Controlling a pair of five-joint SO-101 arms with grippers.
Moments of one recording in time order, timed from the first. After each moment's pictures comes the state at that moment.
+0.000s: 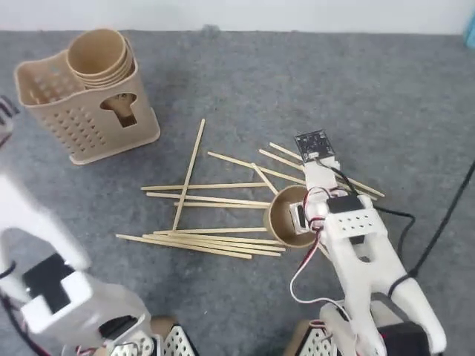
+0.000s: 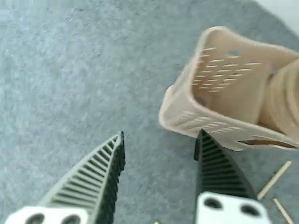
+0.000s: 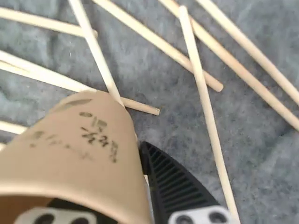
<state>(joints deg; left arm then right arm) -43.2 4.2 -35.4 98.8 10.1 -14.7 -25.1 57.8 47.2 4.4</state>
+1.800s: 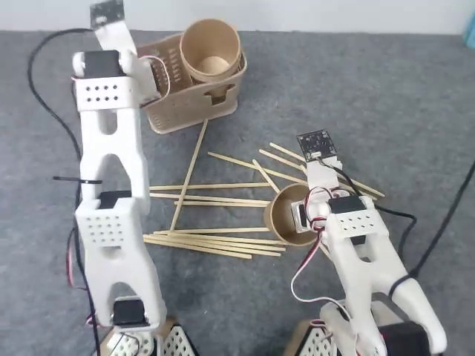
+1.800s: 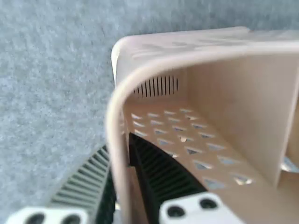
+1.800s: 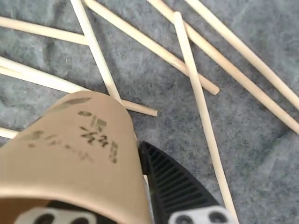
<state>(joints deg) -9.4 40.7 -56.7 98.9 17.7 -13.9 -25.1 58.4 46.3 4.3</state>
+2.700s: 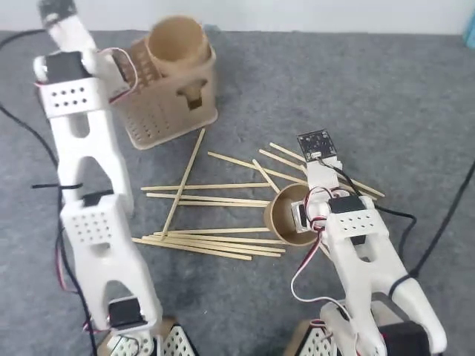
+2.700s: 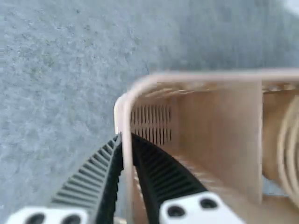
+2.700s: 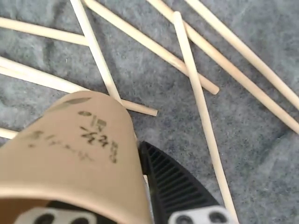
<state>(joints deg) -17.8 44.9 -68.2 98.1 22.3 -13.9 -25.1 58.4 46.3 4.3</state>
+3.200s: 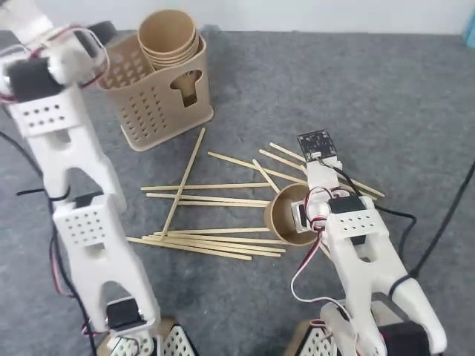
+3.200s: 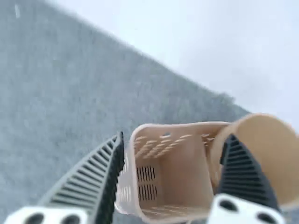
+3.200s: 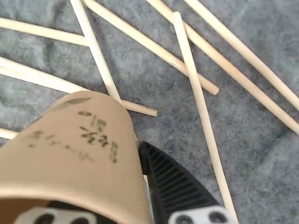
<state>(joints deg) -20.7 43.5 -89.4 98.9 21.1 -13.9 -25.1 58.4 46.2 4.3</state>
